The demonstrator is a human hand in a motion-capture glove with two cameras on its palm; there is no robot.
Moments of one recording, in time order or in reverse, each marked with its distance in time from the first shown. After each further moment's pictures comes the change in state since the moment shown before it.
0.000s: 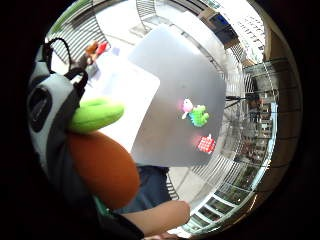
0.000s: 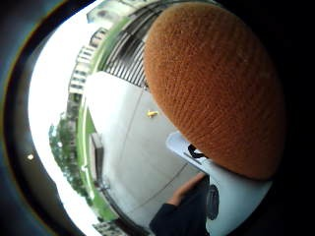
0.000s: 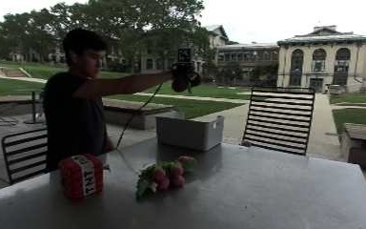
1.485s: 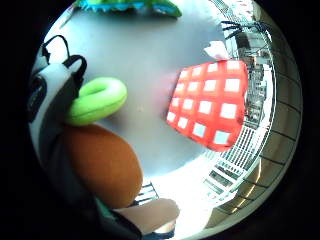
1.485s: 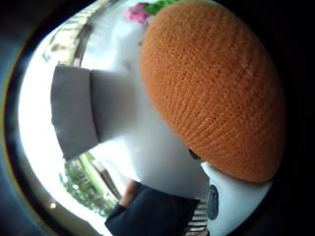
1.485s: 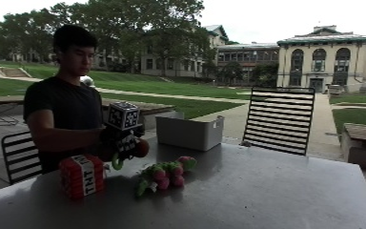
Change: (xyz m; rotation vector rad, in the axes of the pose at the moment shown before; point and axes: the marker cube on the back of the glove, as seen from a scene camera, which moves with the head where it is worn) arm 0.175 0.297 0.293 -0.294 -0.258 0.649
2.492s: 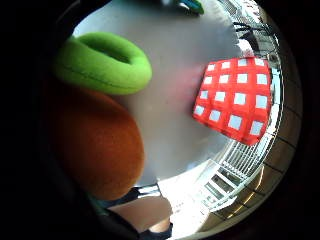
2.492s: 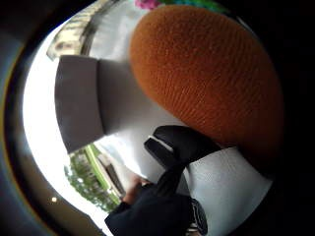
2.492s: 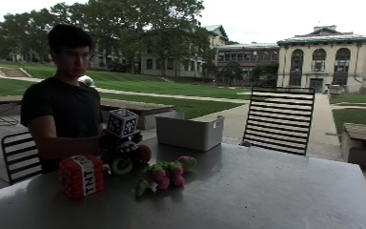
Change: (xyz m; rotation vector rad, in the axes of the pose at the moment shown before) arm -0.011 0.012 0.034 -0.028 -0.030 -0.036
